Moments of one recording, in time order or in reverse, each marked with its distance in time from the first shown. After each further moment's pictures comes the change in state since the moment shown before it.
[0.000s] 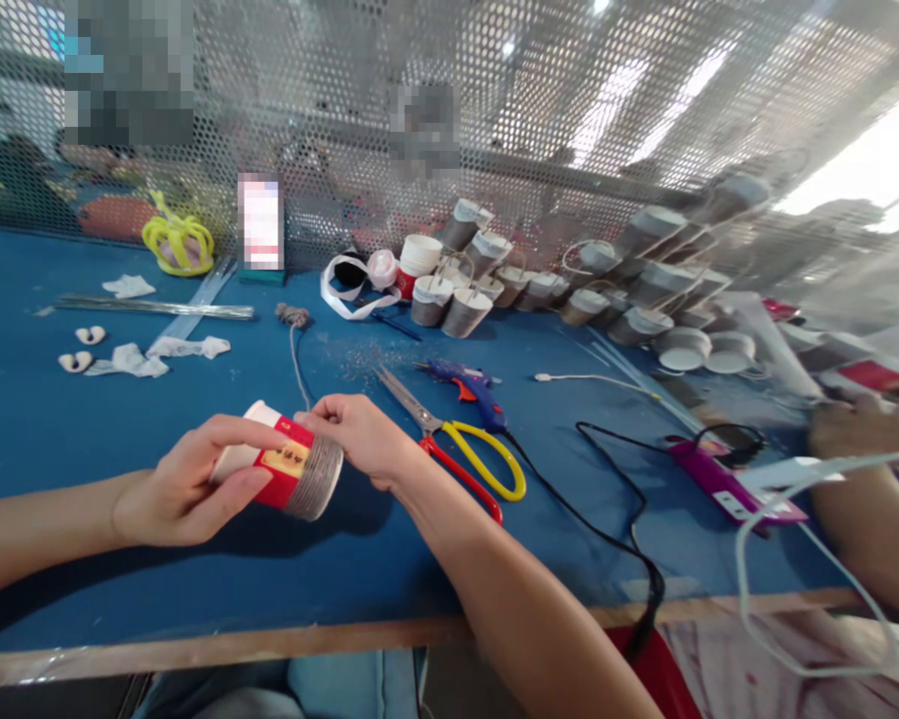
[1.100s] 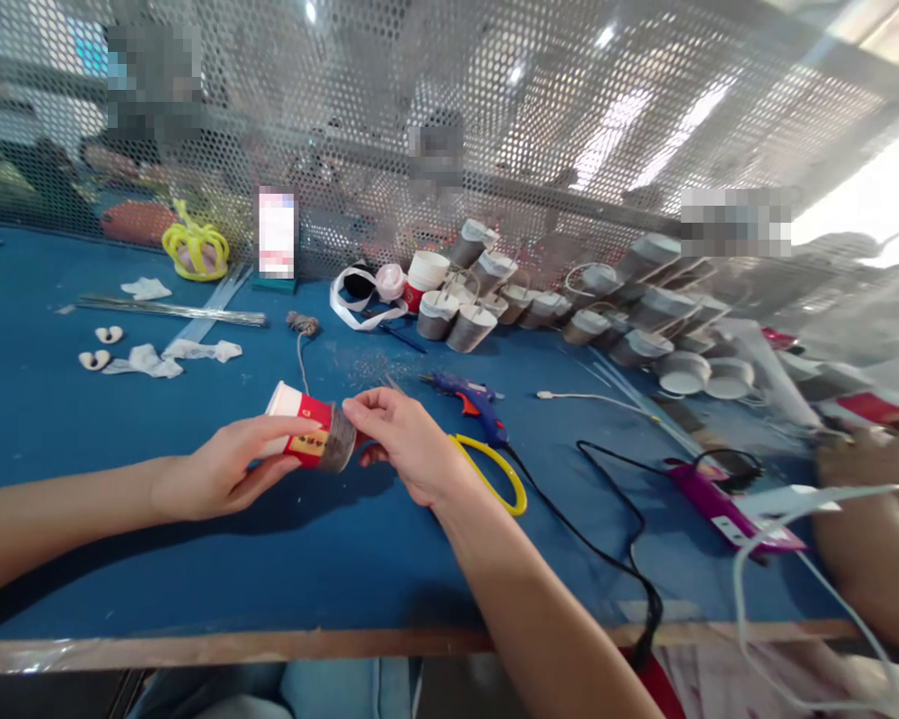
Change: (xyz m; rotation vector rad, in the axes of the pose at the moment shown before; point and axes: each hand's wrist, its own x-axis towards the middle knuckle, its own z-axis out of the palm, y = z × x) left_hand -0.001 -0.023 0.008 0.082 -0.077 0.047; right_hand -0.023 -0.021 -0.017 0.174 0.182 -0.009
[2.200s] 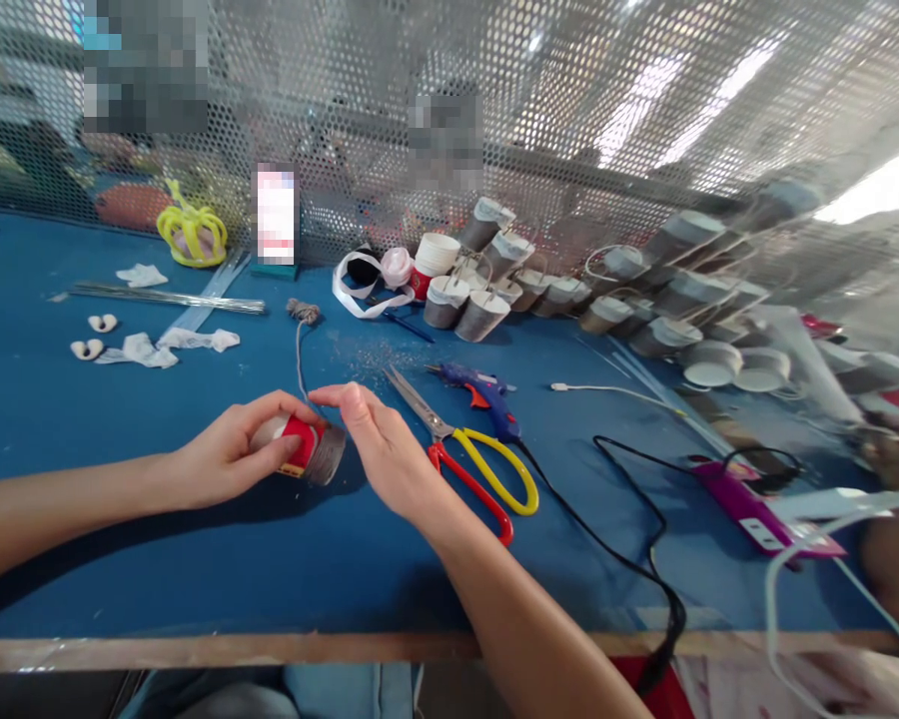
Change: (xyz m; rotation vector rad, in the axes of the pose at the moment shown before) left_hand 0.006 0.006 0.001 -0.417 -0.109 -0.616; right_hand -0.005 0.014 0.011 -0.317 -0.060 -0.323
